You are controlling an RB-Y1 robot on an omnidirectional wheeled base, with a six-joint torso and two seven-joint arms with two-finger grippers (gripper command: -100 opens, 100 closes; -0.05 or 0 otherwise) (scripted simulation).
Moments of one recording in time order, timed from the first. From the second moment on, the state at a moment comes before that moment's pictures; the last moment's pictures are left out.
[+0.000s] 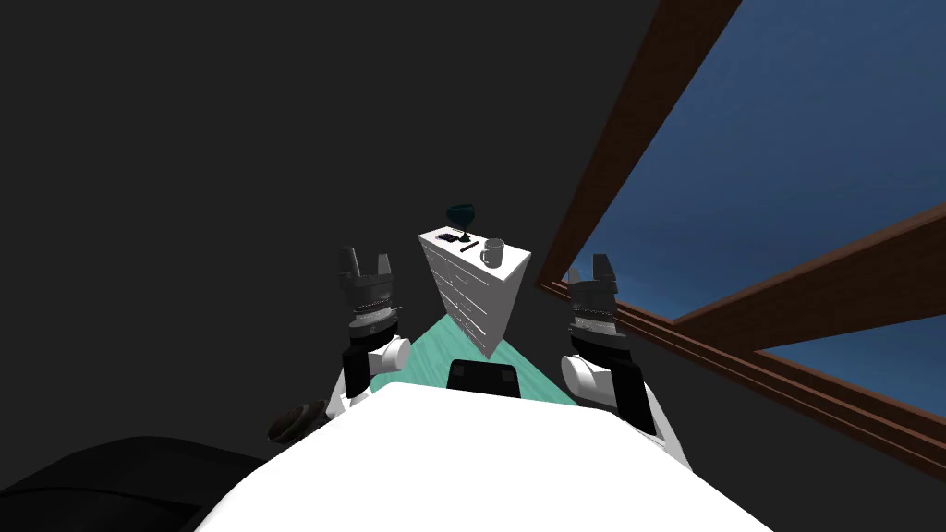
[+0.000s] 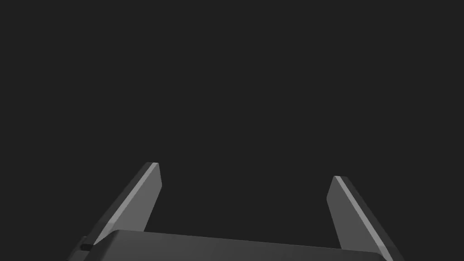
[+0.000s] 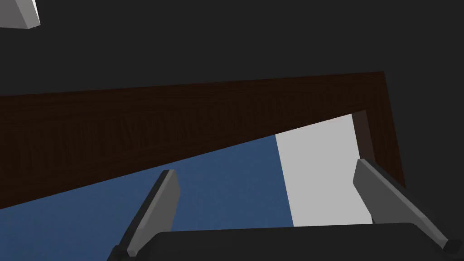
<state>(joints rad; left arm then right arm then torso) 0.48 0.01 0.07 -2.35 0.07 -0.58 -0.14 0.49 -0.03 0.02 -2.32 0.00 -0.36 0.16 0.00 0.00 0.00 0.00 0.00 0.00</state>
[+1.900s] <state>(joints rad) 0.68 0.35 0.44 -2.22 -0.41 -0.75 -0.57 0.49 -0.03 0.02 -2.32 0.00 -0.36 0.16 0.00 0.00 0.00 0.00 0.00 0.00</state>
